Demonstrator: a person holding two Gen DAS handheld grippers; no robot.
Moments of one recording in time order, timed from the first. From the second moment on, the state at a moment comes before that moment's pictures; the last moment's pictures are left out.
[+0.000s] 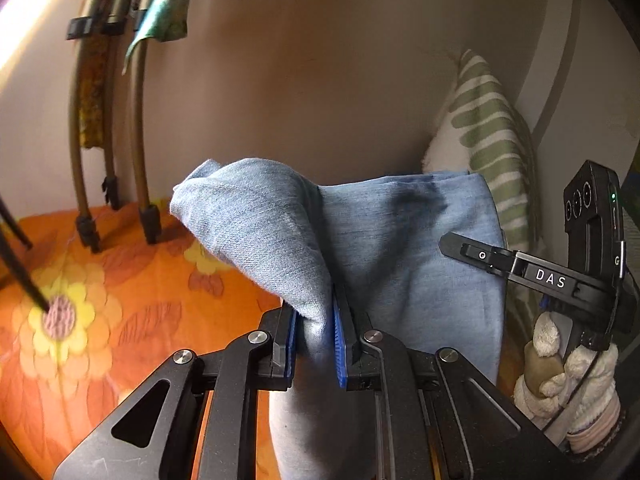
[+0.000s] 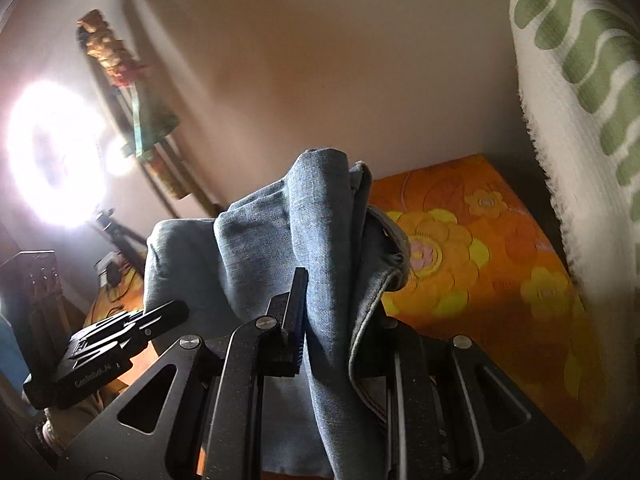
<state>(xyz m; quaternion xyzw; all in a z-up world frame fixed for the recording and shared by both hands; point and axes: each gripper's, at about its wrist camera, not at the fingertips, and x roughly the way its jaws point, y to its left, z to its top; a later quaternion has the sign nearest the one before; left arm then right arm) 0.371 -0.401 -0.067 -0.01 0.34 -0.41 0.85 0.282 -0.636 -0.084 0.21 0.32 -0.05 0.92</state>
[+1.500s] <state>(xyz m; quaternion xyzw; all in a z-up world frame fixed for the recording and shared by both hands) 0.381 -0.405 -0.058 0.05 0.34 -0.36 0.87 0.328 -0.643 -0.078 0.13 0.34 -0.14 0.92</state>
